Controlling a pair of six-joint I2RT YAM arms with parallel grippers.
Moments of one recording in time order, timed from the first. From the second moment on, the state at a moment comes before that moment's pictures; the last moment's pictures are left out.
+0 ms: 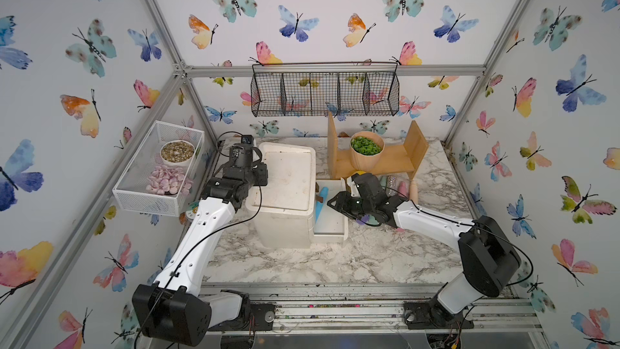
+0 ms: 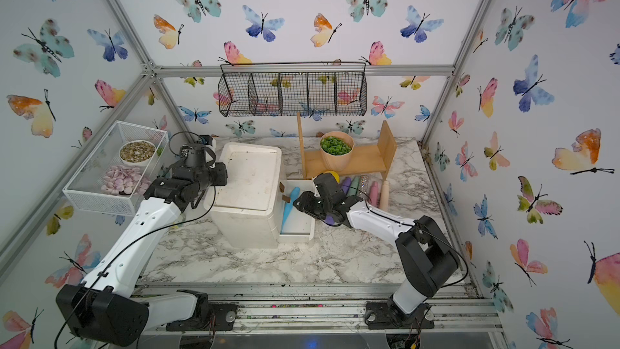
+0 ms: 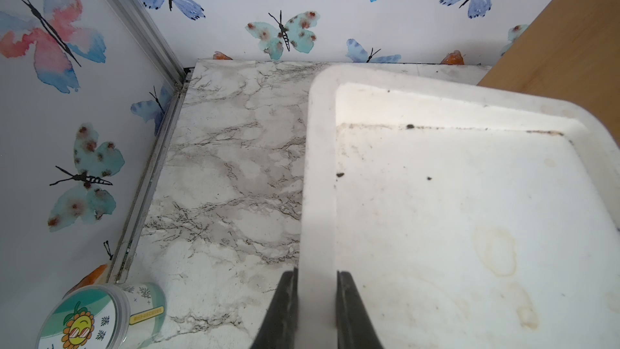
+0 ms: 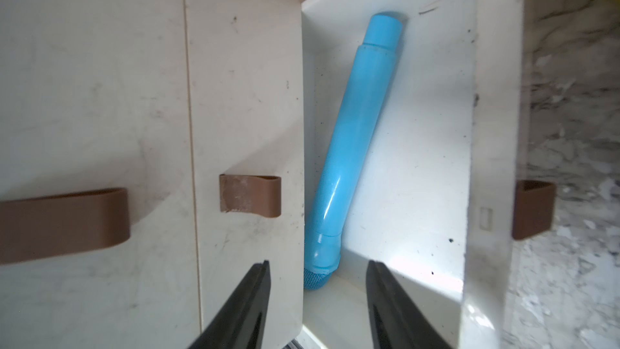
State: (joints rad) left arm -0.22 1.27 1.27 -0.65 -0.14 -0.14; right arm 0.72 1.63 1.02 -0.10 -0.29 0.98
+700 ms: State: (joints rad) left arm -0.22 1.27 1.26 -0.64 -0.13 -0.14; right arm 0.77 1.97 1.32 -0.18 -0.17 1.03
